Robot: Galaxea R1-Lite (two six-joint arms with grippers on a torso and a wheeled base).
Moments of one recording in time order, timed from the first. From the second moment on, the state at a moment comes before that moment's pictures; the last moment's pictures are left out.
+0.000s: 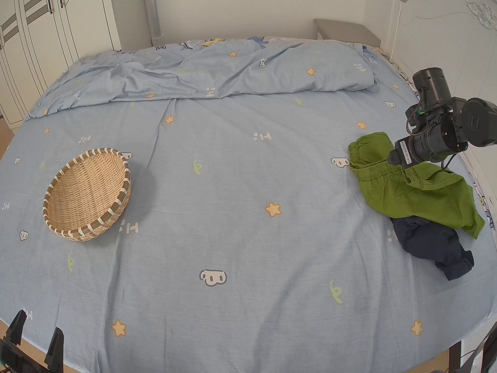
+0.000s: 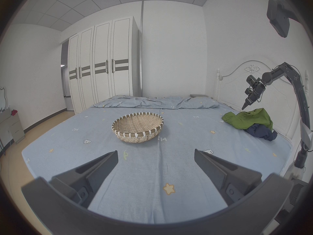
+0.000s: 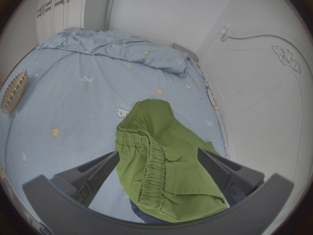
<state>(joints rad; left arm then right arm) 0.00 0.02 -0.02 0.00 0.02 -0.01 0.25 1.86 -1.60 0.41 -0.43 -0.20</state>
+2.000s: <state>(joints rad) 0.00 0.02 -0.02 0.00 0.02 -0.01 0.49 1.76 -1.98 0.93 -0.38 0.25</state>
